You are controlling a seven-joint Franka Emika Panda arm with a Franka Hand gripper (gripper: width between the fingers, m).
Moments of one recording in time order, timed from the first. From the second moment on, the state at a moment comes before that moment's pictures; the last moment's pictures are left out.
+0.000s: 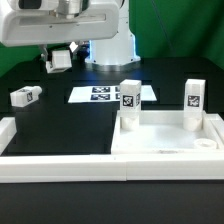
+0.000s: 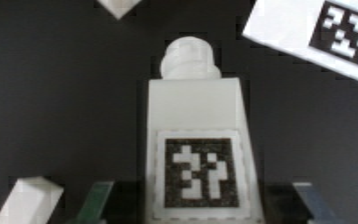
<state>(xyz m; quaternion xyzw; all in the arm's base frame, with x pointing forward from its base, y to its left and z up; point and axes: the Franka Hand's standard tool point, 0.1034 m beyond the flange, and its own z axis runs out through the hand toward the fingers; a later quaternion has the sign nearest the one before) 0.523 -0.115 0.143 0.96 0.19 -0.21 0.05</state>
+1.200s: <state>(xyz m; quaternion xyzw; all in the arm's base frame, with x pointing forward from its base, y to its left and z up) 0.632 0.018 0.183 0.99 0.08 0.13 0.00</state>
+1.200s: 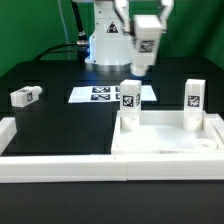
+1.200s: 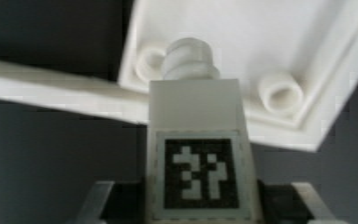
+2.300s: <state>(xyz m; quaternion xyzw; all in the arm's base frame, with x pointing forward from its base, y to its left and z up) 0.646 0.090 0.143 0.94 0.10 0.34 0.01</state>
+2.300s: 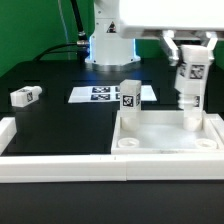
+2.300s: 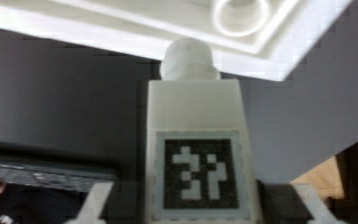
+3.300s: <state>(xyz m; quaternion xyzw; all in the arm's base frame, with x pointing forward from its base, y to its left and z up) 0.651 0.065 0.111 0.95 0.12 0.28 -0.02</state>
